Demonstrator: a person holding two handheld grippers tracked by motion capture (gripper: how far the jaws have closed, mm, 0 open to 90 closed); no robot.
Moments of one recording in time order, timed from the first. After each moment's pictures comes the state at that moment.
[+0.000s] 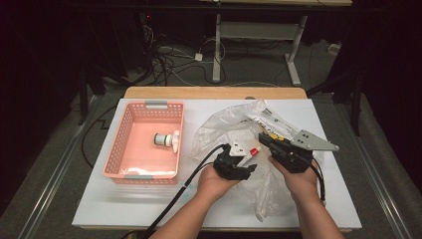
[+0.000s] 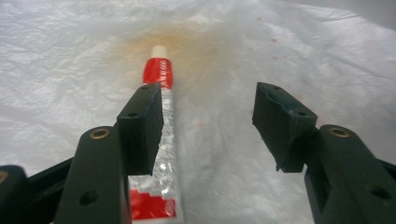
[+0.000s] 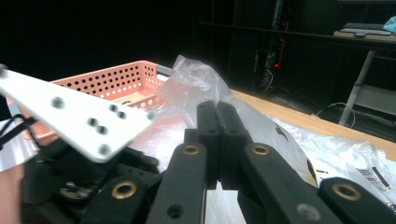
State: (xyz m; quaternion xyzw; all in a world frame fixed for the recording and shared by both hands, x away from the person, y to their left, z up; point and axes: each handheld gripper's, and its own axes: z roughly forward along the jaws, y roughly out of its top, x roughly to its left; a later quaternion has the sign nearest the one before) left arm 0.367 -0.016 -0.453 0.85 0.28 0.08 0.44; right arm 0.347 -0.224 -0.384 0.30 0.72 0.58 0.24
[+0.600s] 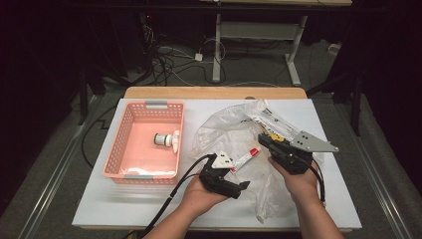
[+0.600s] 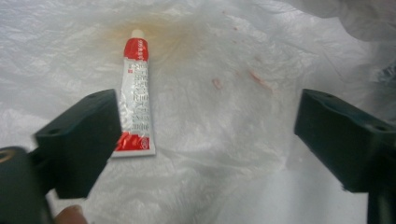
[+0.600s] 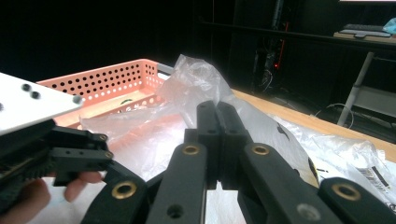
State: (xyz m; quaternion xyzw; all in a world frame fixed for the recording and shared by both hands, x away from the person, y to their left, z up) left arm 0.329 0.020 -0.442 0.85 0.26 0.06 0.45; right arm 0.343 -0.222 -0.384 0.29 0.72 0.57 0.24
